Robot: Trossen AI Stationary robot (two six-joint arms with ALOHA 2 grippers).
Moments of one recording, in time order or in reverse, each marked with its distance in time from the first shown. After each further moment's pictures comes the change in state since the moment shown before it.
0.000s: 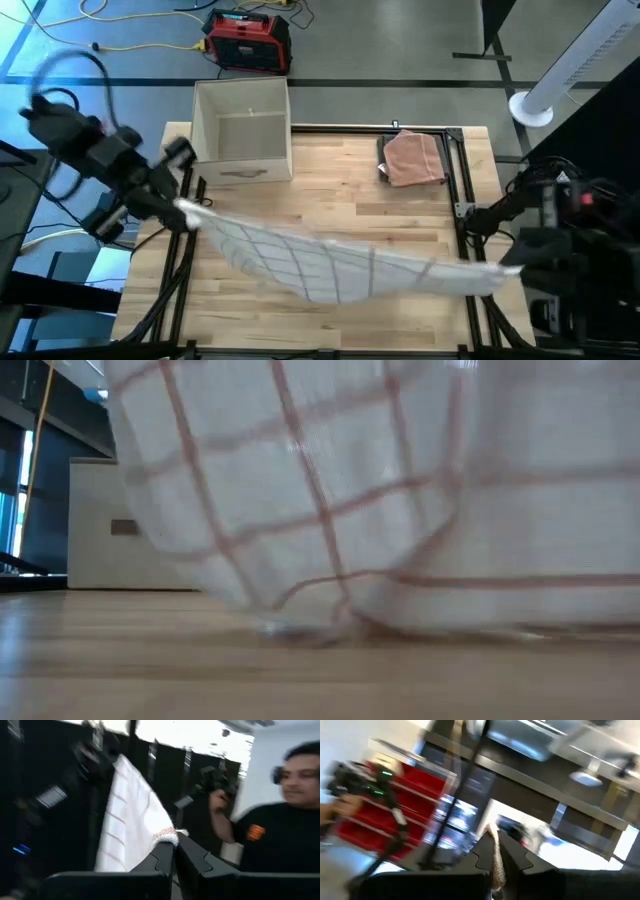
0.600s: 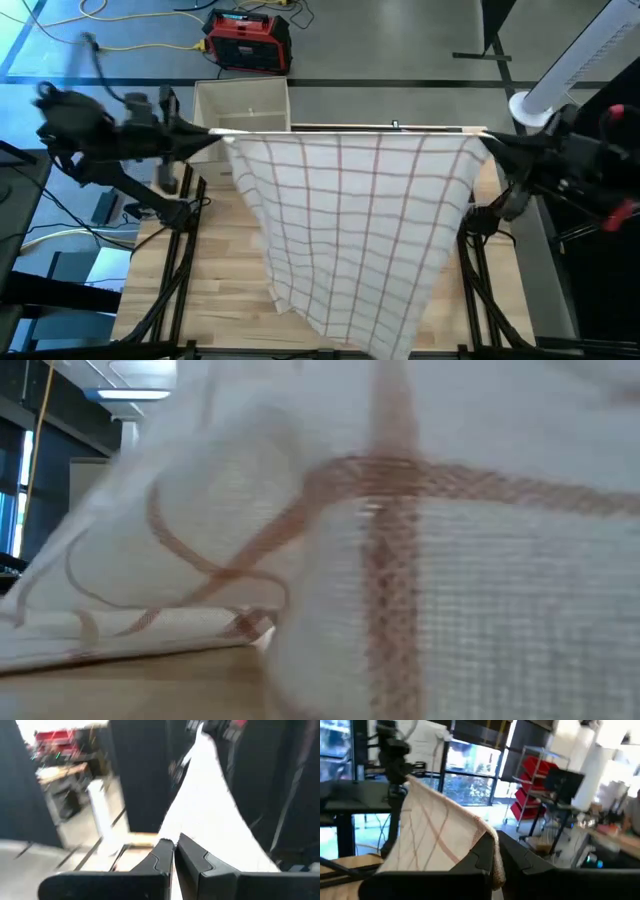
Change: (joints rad) left arm 0.238 0.003 0.008 -0.356 -0.431 0.061; right arm -0.099 -0.180 -0.007 -0.767 0.643 0.722
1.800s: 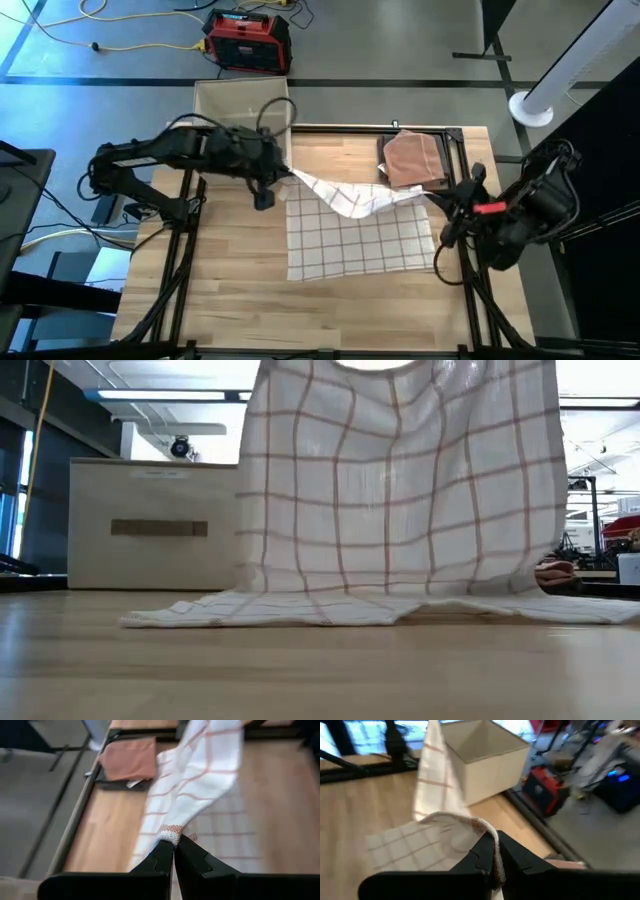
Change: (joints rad) left arm 0.331 0.245 -0.259 -0.071 0.287 0.047; right arm -0.199 -0.149 -0.683 -0.609 -0.438 1.120
